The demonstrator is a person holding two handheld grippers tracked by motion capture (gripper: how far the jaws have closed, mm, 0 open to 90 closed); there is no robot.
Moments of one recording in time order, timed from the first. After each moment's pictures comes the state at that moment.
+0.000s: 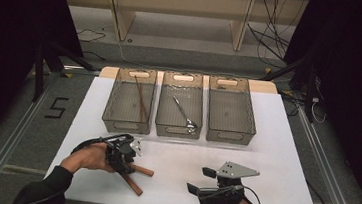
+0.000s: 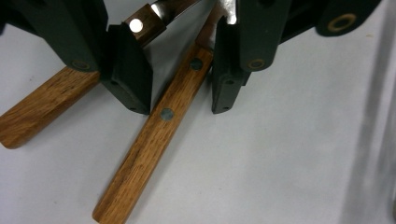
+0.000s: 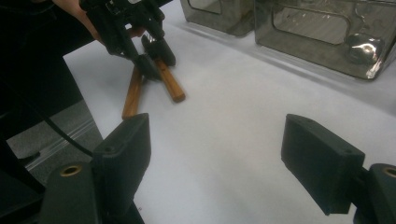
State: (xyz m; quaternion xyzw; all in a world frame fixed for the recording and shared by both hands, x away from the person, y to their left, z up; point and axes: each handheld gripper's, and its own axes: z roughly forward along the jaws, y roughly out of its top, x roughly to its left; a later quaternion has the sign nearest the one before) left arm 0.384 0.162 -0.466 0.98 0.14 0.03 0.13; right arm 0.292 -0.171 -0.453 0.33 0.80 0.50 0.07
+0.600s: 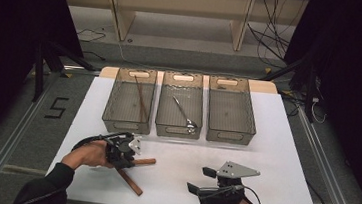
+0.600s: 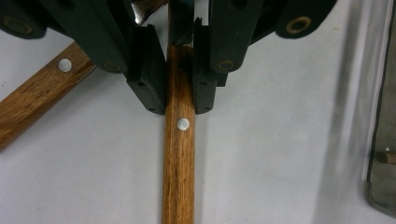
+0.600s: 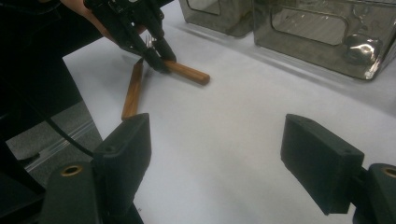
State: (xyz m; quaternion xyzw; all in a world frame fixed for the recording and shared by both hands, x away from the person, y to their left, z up) left arm 0.390 0.164 -0.465 0.98 0.11 0.06 0.14; right arm 0.292 -0.172 -0.453 0.33 0.80 0.50 0.07
